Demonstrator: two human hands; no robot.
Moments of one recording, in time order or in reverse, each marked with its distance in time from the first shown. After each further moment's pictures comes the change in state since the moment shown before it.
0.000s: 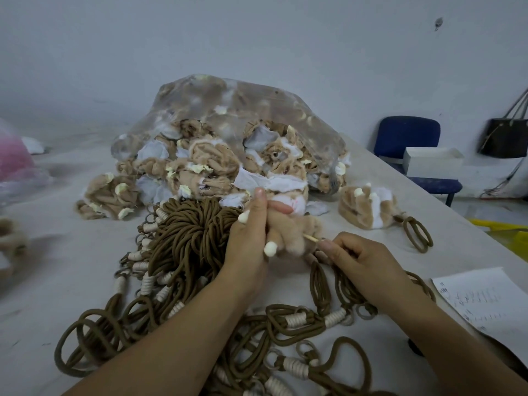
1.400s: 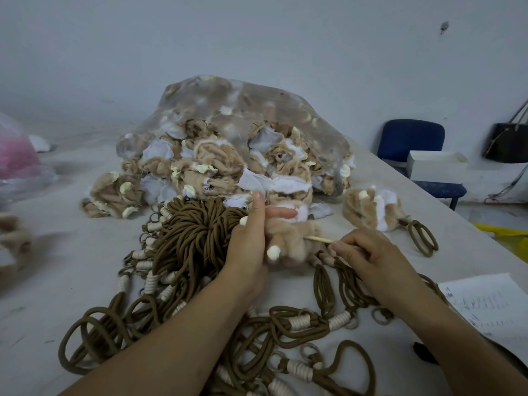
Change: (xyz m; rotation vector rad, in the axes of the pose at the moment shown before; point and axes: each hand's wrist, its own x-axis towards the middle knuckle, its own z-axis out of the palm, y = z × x) left_hand 0.002 -0.001 -0.003 -0.132 0.021 -0.175; right_hand 0.005 0.013 -0.005 -0.146 0.024 -0.051
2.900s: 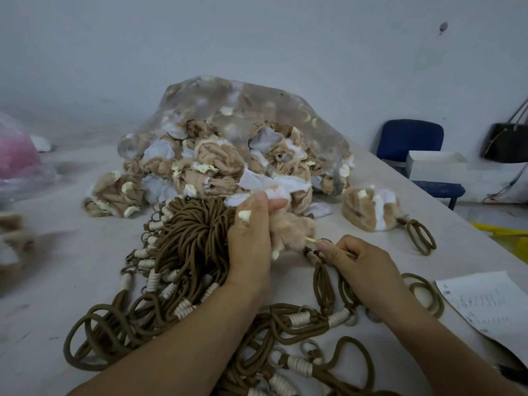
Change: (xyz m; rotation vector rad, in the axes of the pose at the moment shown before) left_hand -0.005 -0.007 0.007 0.068 0.176 0.235; right_hand -0.008 -0.018 0.015 0.087 0.053 0.217
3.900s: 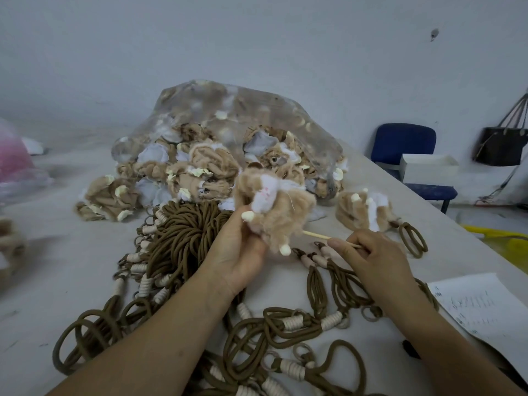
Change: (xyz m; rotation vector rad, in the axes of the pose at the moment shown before) left_hand 0.029 0.007 -0.019 -0.690 -0.422 -0.409; right_hand 0.015 0.021 -0.016 -0.135 0.188 -0.184
